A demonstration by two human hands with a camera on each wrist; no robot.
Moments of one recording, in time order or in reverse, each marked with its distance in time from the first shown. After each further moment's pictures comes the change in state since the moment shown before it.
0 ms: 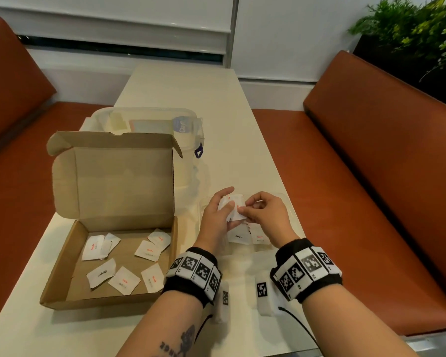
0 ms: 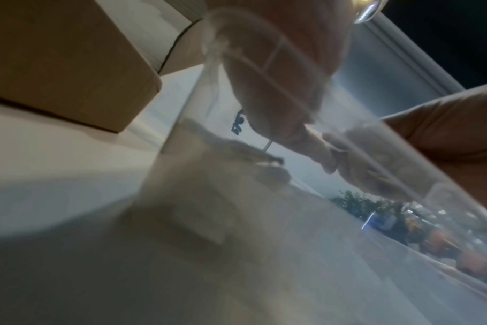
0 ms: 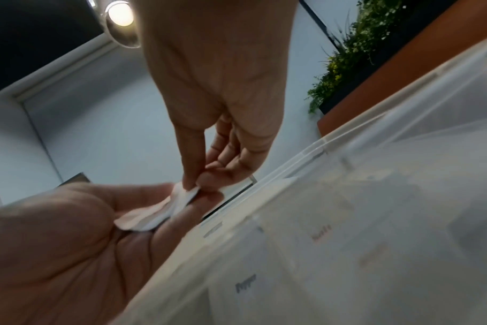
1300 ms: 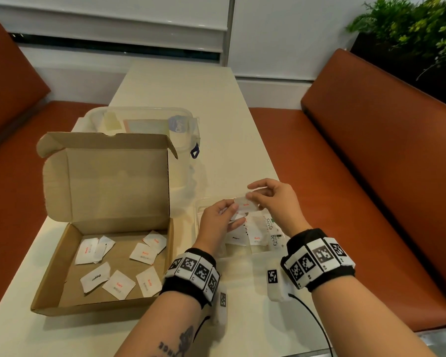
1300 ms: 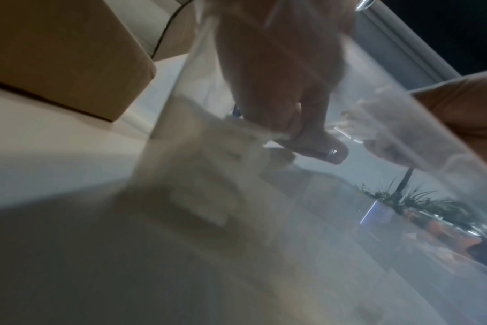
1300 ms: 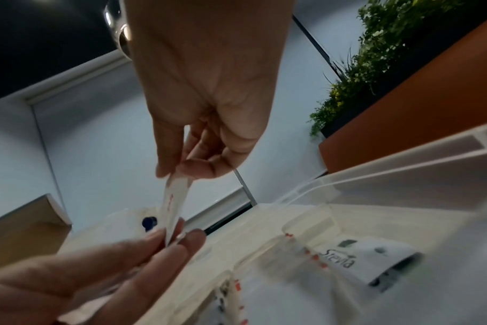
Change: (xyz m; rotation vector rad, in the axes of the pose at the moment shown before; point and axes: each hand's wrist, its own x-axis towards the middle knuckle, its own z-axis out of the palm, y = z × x) left_hand 0.006 -0.008 0.006 0.064 0.042 -0.060; right_hand 0.019 -0.013 -0.026 -0.077 -0.028 -0.163
